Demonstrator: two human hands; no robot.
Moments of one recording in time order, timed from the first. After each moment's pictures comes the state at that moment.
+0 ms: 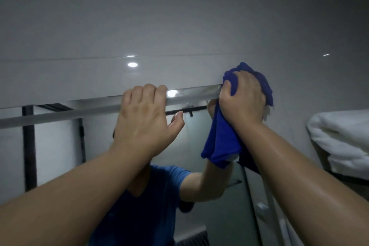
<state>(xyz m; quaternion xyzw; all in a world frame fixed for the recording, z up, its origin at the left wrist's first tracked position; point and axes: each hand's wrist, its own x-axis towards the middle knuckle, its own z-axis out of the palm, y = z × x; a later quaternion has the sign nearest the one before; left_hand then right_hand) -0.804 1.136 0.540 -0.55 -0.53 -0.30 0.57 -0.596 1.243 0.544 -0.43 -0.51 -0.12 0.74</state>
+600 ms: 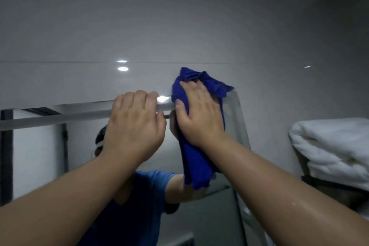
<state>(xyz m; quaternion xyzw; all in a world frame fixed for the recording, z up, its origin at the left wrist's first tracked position) -0.805 1.132 0.541 -0.56 -0.52 -0.31 0.56 -0.646 1.223 0.534 -0.32 -0.66 -0.20 0.65</state>
